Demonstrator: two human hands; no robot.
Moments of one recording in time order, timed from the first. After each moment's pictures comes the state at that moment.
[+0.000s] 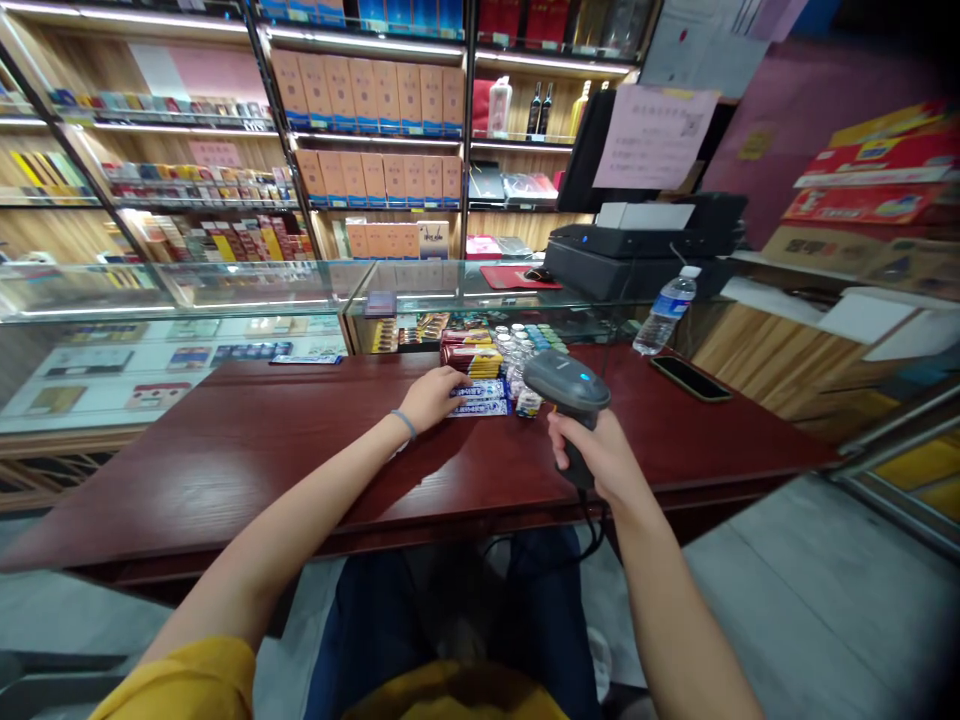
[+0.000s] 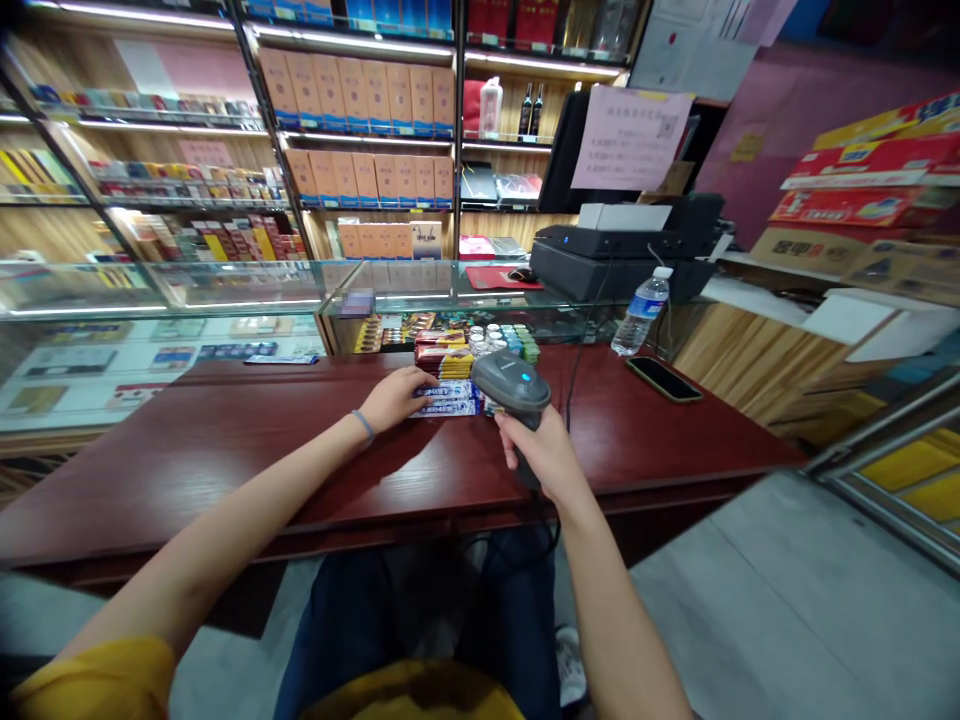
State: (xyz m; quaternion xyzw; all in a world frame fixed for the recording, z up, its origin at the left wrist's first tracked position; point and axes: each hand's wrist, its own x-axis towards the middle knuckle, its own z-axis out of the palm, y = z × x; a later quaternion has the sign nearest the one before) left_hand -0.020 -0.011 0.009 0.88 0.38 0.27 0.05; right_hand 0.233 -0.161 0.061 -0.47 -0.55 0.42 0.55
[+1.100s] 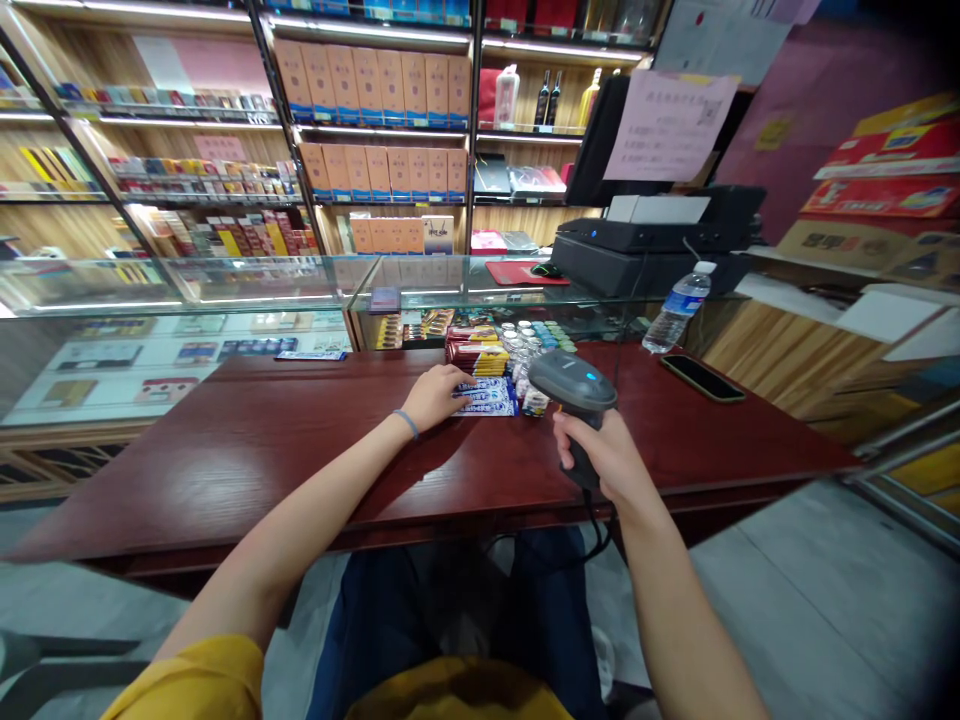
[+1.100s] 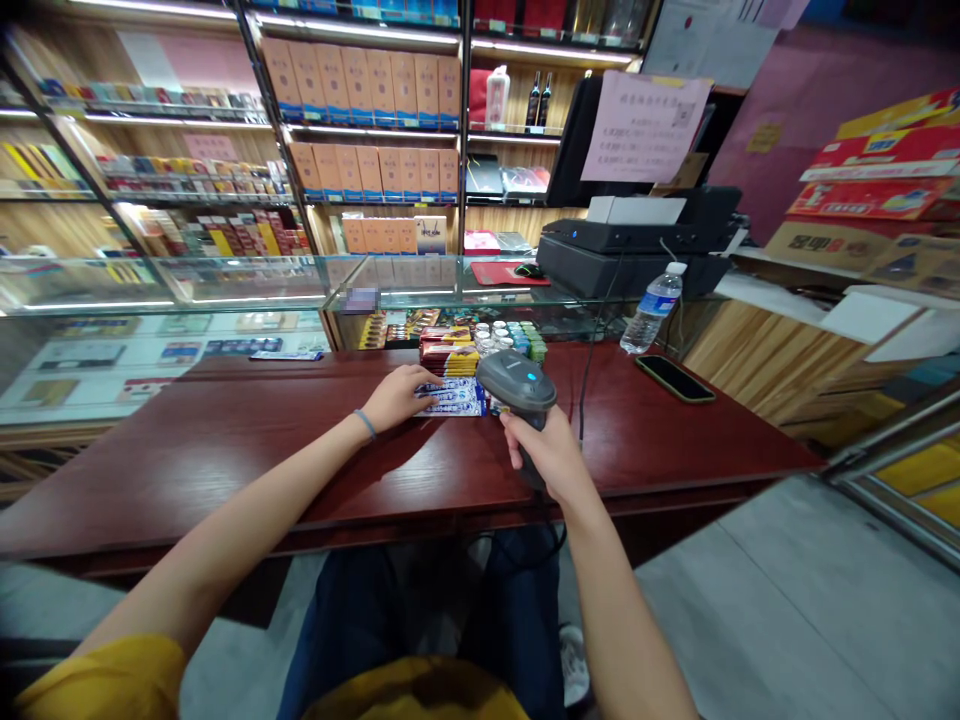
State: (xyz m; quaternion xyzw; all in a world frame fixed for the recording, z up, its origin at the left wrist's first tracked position) left_hand -0.023 -0.013 0.008 0.88 0.39 0.27 0.04; right_hand 0.235 -0.154 0.053 -0.46 -0.55 0.43 0.55
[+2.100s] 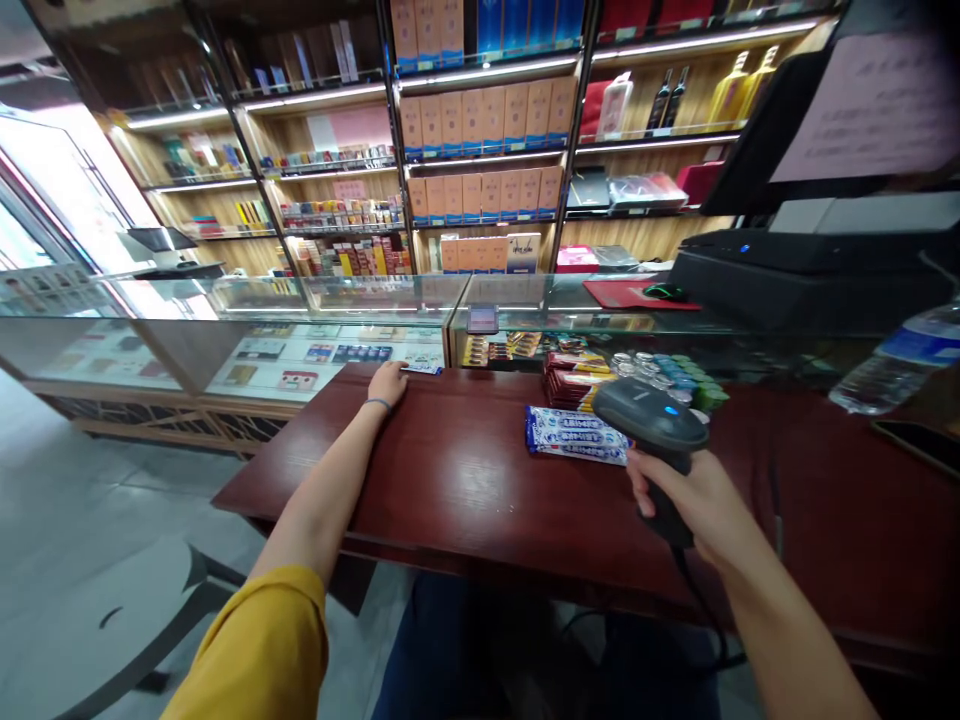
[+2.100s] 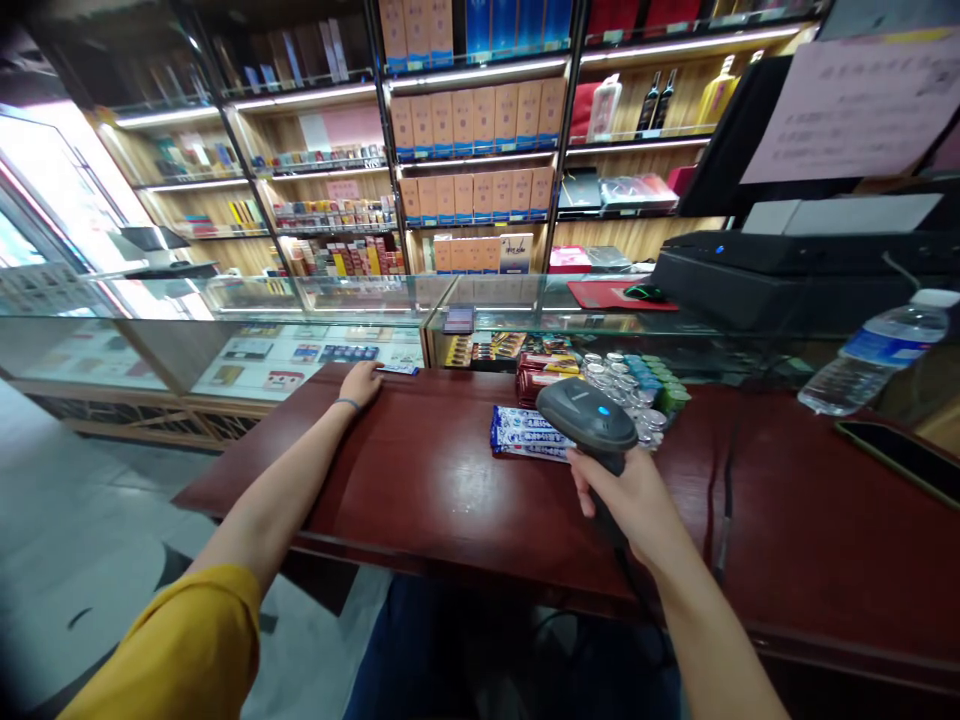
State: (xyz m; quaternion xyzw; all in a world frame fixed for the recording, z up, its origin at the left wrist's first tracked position) left_hand -0.312 0.052 -0.018 0.64 0.73 0.24 -0.05; right_hand 0.173 -0.119 0.056 -0.44 -0.61 0.45 0.48
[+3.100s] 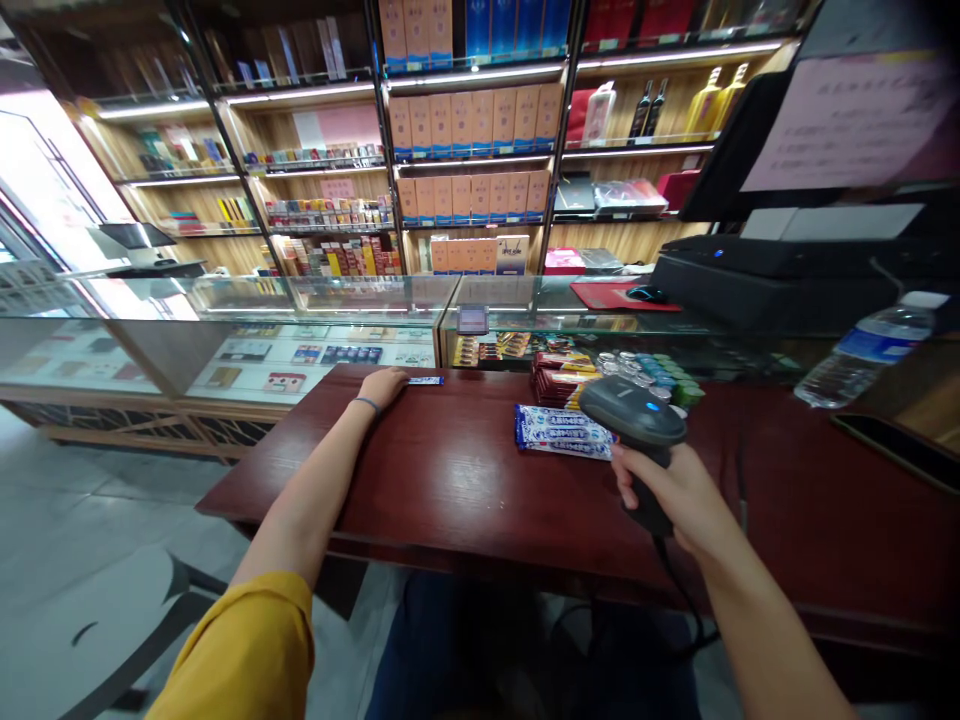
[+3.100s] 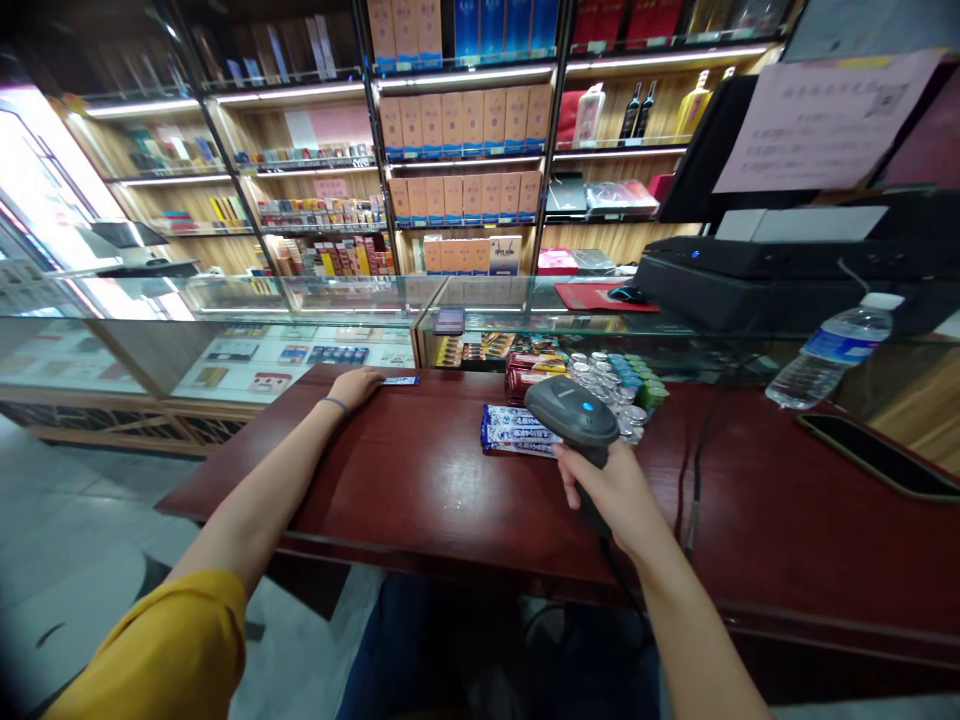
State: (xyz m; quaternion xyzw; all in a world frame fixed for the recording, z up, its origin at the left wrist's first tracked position) left_hand -0.306 0.045 -0.007 0.74 0.66 0.13 -0.06; right_hand 0.168 -0.126 0.062 -0.45 -0.58 0.46 0.50
